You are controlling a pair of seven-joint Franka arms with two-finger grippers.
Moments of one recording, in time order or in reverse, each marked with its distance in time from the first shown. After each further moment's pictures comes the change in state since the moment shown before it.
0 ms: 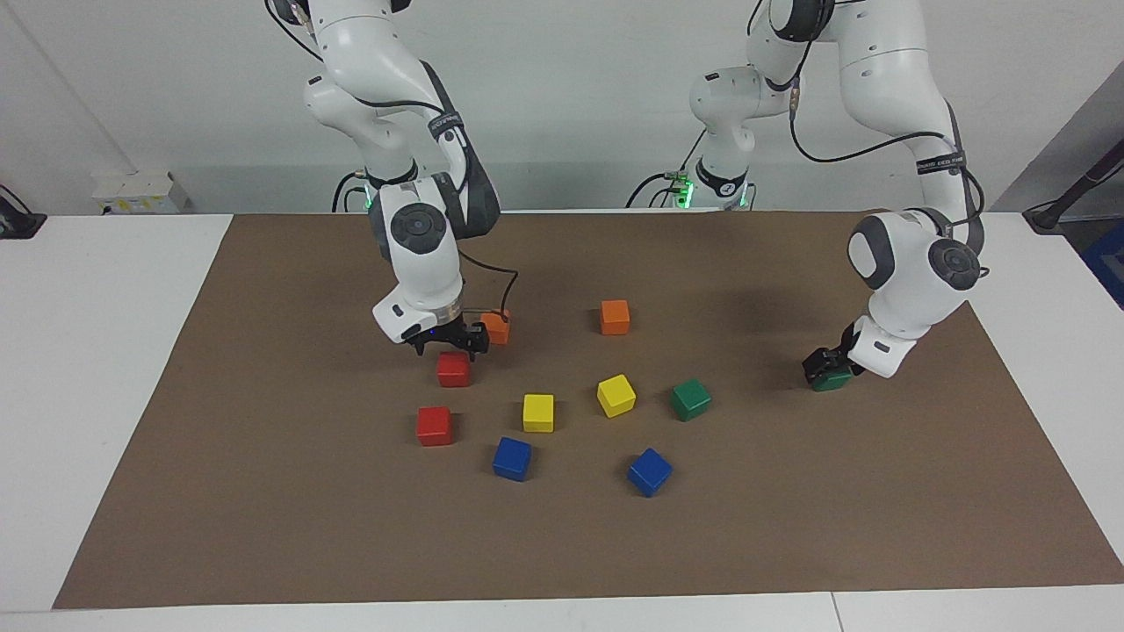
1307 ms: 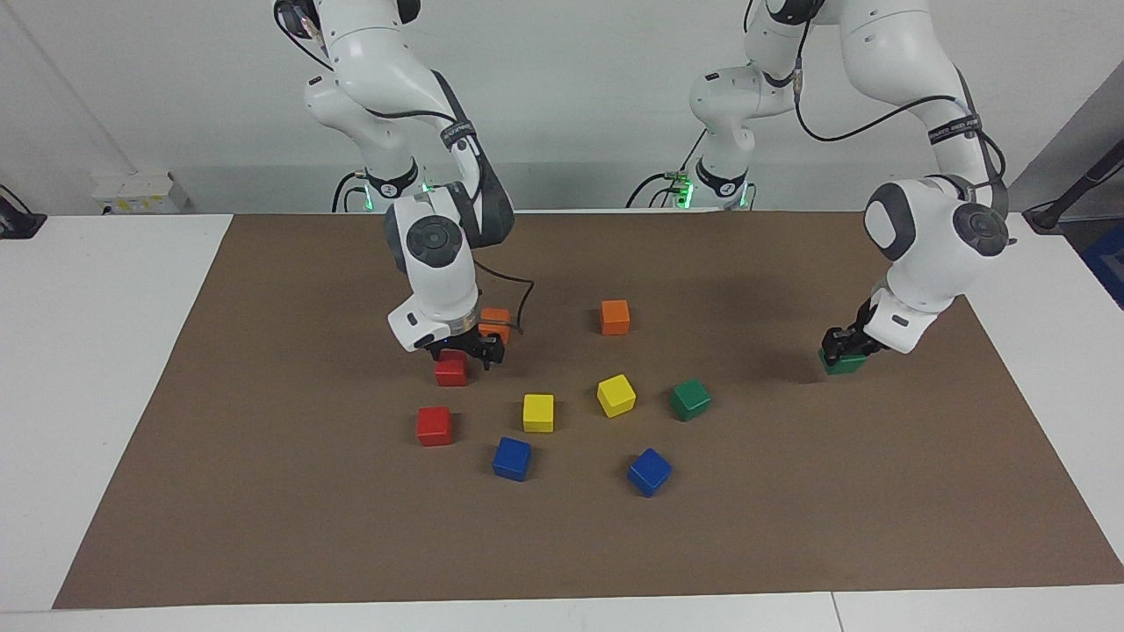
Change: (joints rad) left arm 0.002 -0.052 0.006 -0.004 -0.002 -0.050 0.035; right arm 0.020 0.070 0.003 0.094 0.036 -0.043 0.075
